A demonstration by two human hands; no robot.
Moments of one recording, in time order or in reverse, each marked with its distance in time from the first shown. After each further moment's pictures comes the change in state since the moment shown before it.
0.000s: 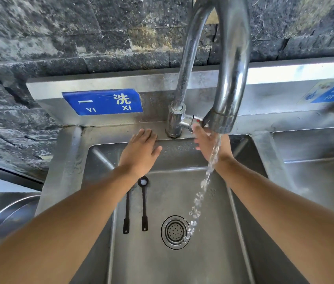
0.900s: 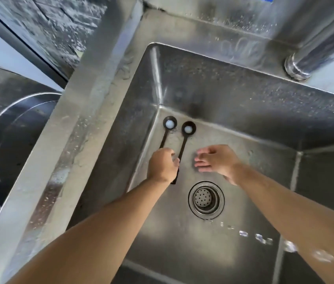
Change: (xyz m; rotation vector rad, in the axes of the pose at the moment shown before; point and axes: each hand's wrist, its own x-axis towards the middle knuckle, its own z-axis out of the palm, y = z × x) left_hand -0.119 -0.039 0.213 -0.661 -0.123 -0.763; right_hand -0.026 0.191 0.147 -0.249 -0.697 0.516
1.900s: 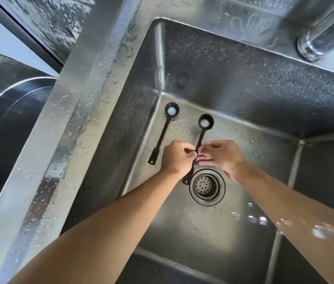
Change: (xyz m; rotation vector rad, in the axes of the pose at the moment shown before) left_hand -0.025 0.027 0.011 -0.337 -0.032 -0.049; right_hand -0.013 0.023 0.002 0.170 0.021 -0.021
